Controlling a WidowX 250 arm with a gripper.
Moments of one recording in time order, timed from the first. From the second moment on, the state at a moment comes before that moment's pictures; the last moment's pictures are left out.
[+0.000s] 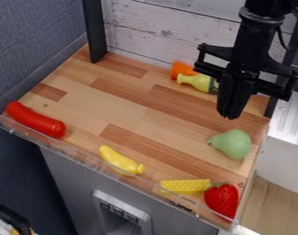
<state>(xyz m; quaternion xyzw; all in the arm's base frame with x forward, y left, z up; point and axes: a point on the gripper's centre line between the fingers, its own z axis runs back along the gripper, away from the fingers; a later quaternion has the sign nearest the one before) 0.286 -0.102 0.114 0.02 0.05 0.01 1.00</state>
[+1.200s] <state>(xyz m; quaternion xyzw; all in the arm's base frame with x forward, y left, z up) 0.373 0.133 0.119 0.00 0.06 0.29 0.95</state>
